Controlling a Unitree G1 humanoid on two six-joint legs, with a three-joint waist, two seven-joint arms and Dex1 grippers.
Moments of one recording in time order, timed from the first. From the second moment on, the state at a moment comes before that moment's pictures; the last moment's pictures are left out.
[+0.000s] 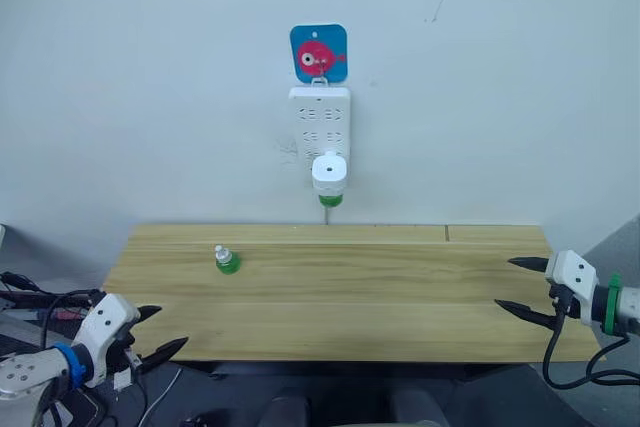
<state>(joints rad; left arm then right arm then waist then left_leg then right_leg) 0.30 0.81 0.32 0.28 -0.28 -0.06 -1.02 0.03 -0.87 -0.14 0.34 0.23 -0.25 1.14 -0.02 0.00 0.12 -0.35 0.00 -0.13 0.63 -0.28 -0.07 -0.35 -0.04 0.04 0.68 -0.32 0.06</state>
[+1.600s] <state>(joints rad) -0.68 0.52 0.07 0.43 -0.35 0.26 -0.94 0.11 -0.71 -0.21 -0.80 0.65 0.51 0.60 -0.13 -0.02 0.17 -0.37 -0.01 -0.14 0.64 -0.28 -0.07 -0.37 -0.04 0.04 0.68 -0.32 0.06</state>
